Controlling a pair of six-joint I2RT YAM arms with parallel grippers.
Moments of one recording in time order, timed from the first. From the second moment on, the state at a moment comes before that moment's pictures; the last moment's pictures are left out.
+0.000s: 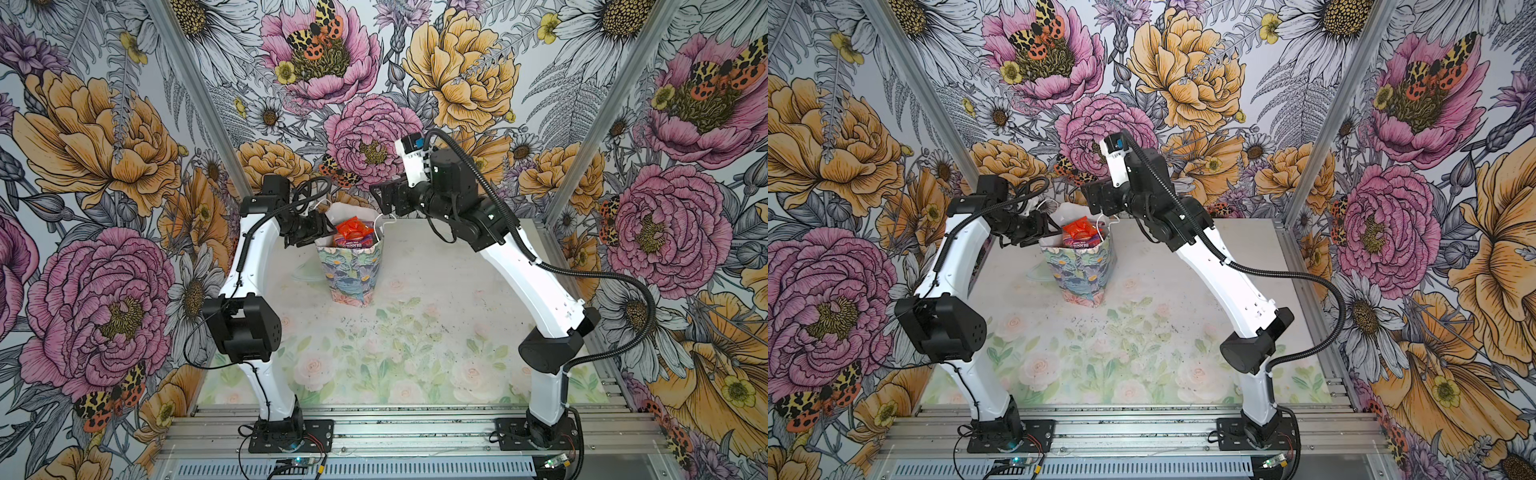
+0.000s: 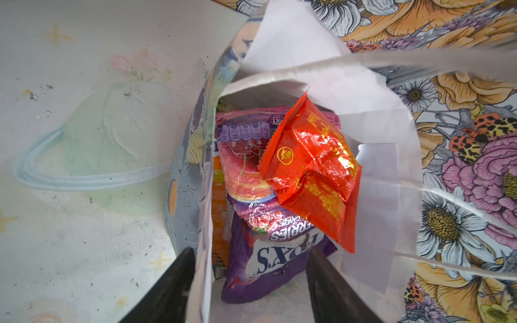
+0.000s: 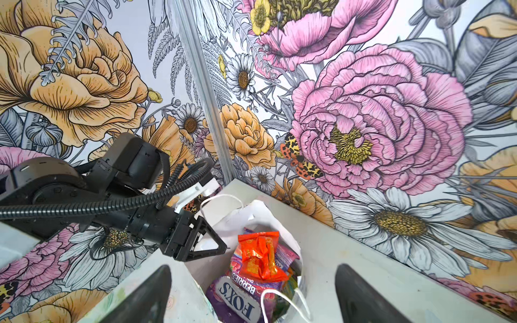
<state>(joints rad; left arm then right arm) 0.04 1.88 2.01 -1.22 0.51 -0.20 0.71 1.92 2.44 -0.76 0.01 0.13</state>
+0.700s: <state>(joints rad) 0.09 1.24 1.45 -0.75 0.44 -0.28 0.49 1.32 1.48 -0.52 0.11 0.12</state>
